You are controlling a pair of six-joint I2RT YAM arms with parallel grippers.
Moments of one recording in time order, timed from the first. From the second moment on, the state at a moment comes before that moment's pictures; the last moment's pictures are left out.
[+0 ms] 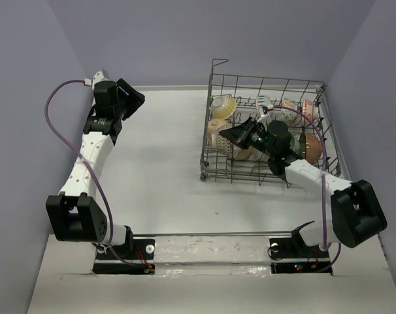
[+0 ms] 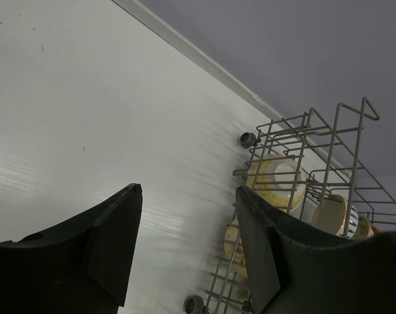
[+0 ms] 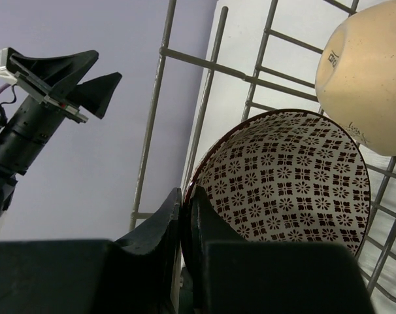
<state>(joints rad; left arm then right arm) -0.06 1.39 1.29 -0.29 0.00 -0.75 0.43 1.38 0.77 0.52 -0.39 1.09</state>
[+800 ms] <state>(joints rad) -0.08 1.42 1.31 -0.29 -0.01 -0.74 0.43 1.46 0.72 0.57 -0.47 1.20</state>
